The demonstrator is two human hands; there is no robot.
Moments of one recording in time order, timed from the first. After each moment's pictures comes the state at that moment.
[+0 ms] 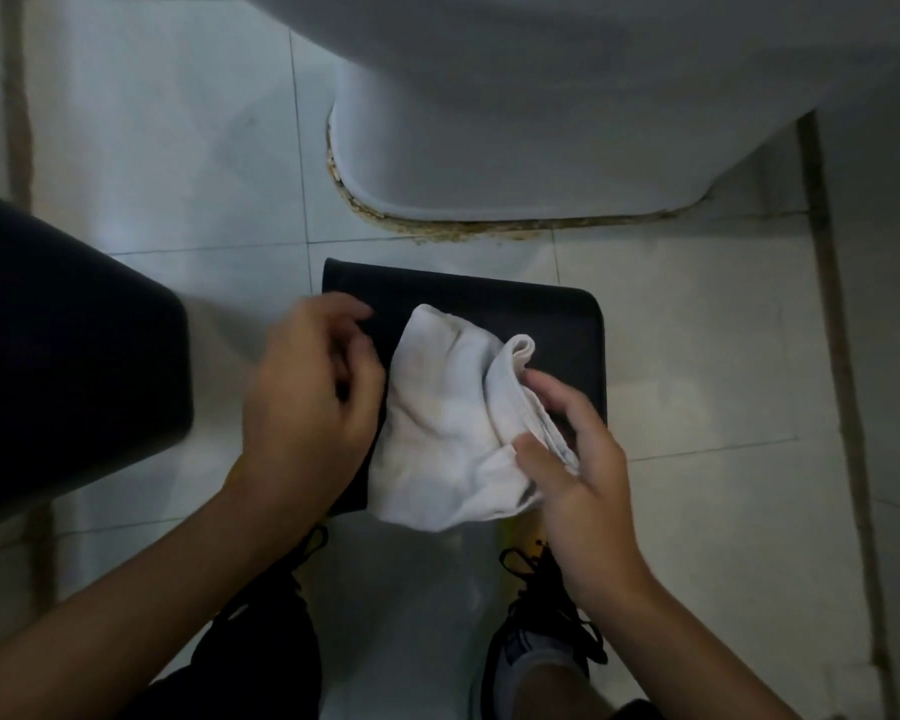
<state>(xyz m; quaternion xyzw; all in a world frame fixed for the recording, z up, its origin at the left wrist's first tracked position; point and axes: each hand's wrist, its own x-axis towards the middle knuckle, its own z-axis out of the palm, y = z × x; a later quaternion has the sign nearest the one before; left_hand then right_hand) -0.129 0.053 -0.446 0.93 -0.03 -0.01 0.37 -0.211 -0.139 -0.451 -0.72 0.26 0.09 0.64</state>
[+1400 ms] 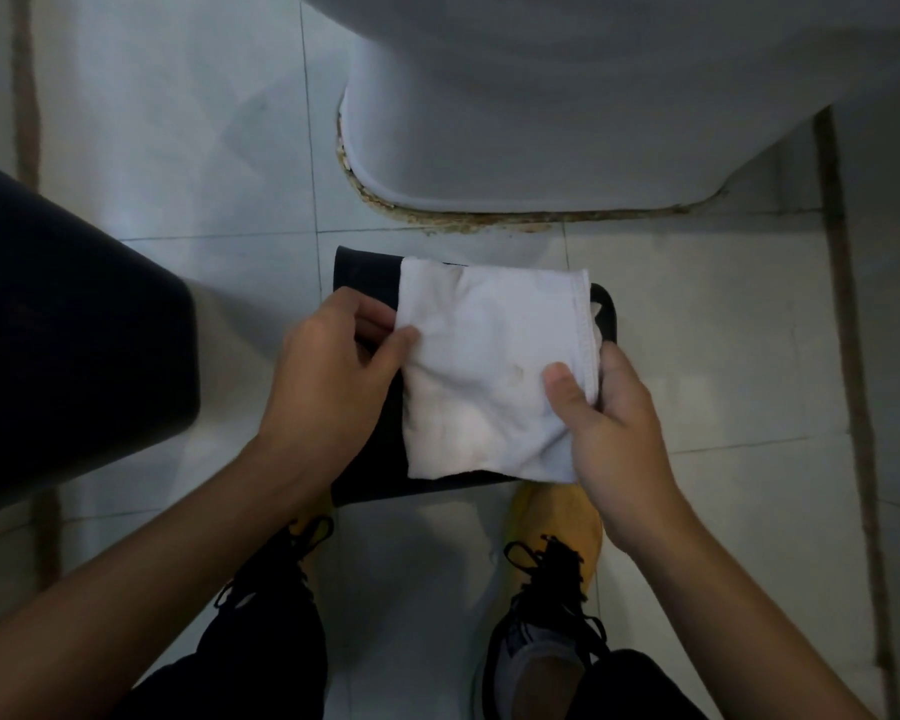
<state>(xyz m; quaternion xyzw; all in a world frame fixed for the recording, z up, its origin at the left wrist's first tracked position) -0.114 0.045 -0.443 0.89 0.09 -0.17 0.41 -0.173 -0.149 -0.441 -0.73 0.31 0.13 0.59</state>
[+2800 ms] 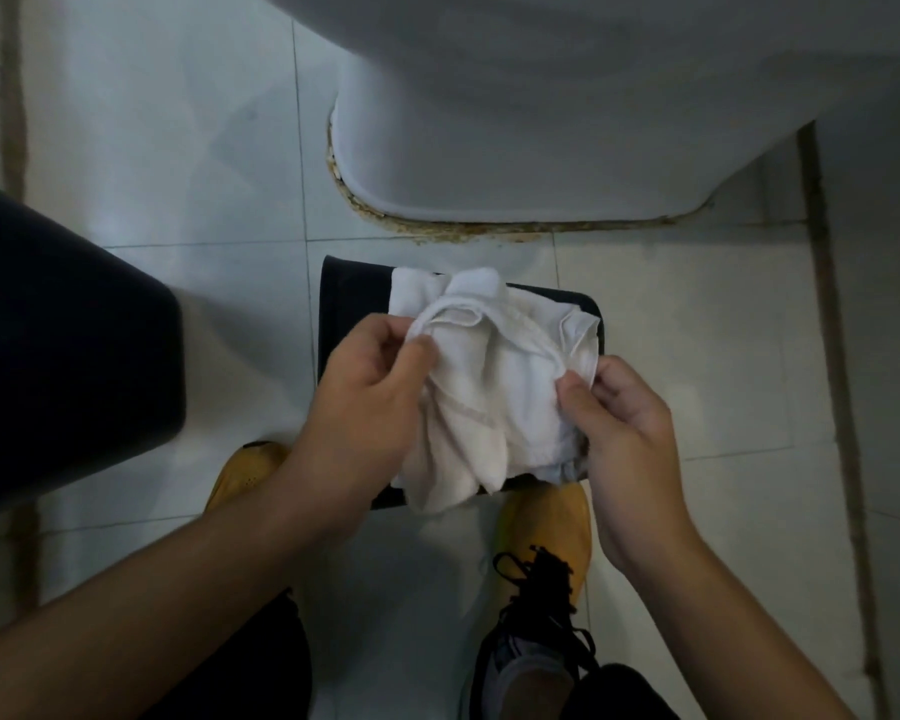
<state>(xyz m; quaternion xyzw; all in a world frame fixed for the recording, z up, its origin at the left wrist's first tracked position) -0.124 0.014 -0.417 0.71 0.20 -0.25 0.63 -0.175 -0.156 -0.431 -0.65 0.32 0.09 0.68</state>
